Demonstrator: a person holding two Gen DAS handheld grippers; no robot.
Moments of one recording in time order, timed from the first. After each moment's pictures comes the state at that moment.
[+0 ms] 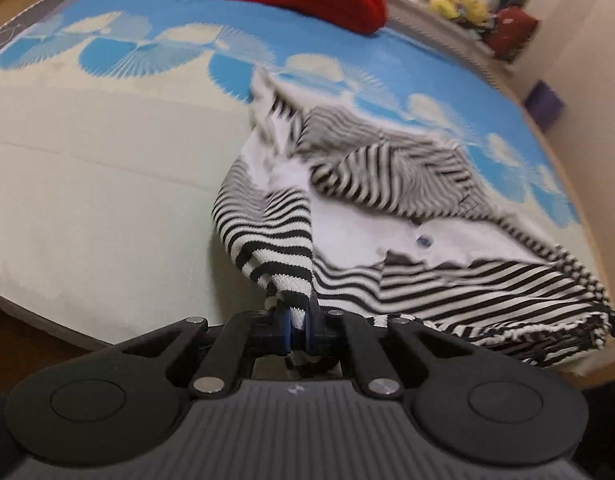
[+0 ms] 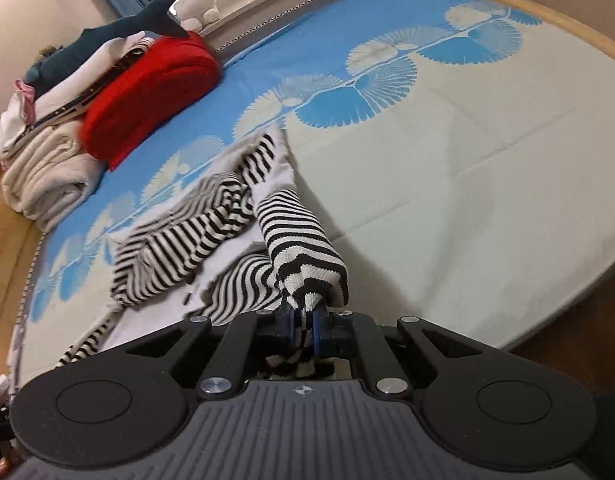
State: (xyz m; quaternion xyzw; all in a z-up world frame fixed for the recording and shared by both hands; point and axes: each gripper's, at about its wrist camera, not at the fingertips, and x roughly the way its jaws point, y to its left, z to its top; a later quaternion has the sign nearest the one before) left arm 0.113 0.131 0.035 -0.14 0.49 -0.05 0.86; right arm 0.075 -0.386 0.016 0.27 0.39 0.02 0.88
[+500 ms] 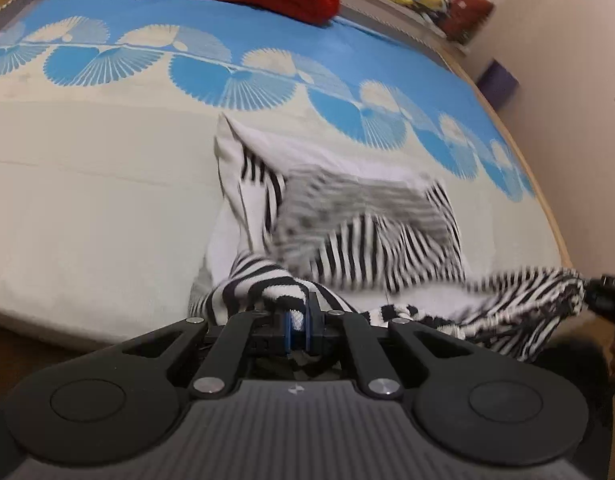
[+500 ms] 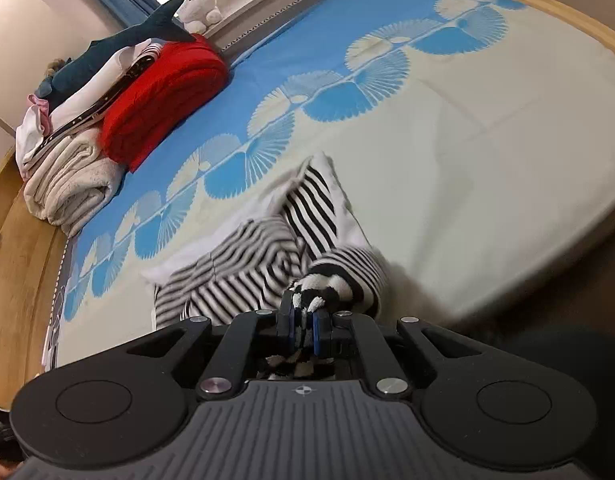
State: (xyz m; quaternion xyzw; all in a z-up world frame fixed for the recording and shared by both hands) left arm 0.121 0.148 0.054 -0.15 0.50 -0.10 0.85; right arm 0.050 -0.398 0.049 0.30 0.40 0.04 0.86
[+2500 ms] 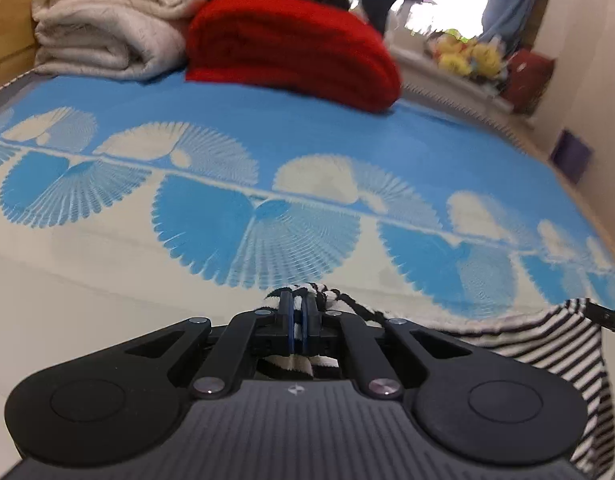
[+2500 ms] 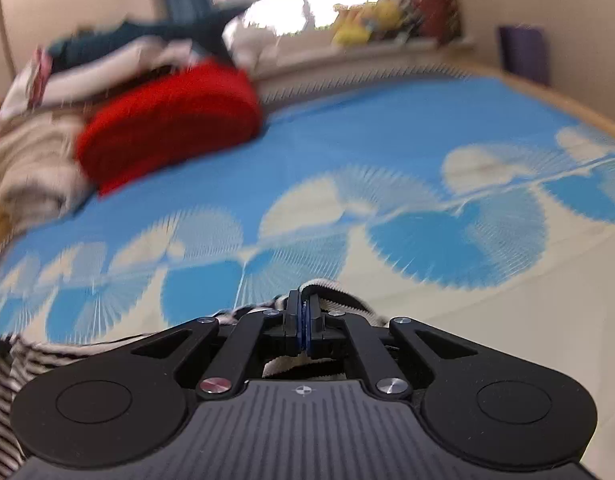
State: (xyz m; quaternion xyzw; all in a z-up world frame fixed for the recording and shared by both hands) left arm 0.366 0.103 -0.036 -0.09 0.39 0.01 0.92; right arm 0.337 -0.297 -0.027 0.13 0.30 0.04 0.94
